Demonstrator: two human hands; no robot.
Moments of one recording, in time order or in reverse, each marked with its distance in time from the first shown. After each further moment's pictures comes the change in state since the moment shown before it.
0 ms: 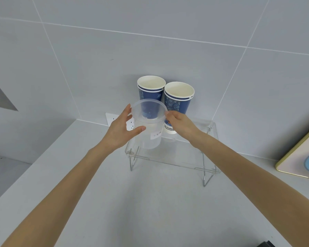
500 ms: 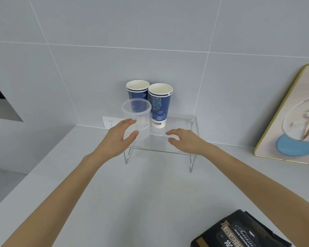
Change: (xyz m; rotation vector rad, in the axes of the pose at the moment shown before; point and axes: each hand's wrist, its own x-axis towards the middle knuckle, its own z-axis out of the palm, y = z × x) left_hand -0.090 0.052 0.004 0.270 -0.011 0.223; right_hand -0.106 0.036 -0.040 -0.465 -0.133 -0.109
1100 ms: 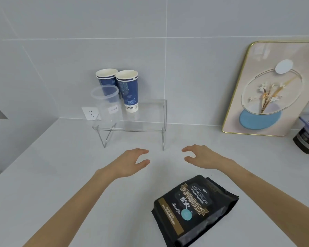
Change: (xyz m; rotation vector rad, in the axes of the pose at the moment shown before) left_hand -0.087 0.078 0.114 0.104 -0.531 -0.023; right_hand -0.136 0.140 0.007 -0.123 -0.144 0.144
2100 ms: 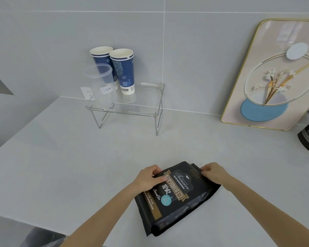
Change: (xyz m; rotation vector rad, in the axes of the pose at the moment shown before) left_hand 0.007 0.048 0.134 -0.428 -0.113 -0.320; right_hand -0.018 0.112 0.065 0.311 -0.046 0.372
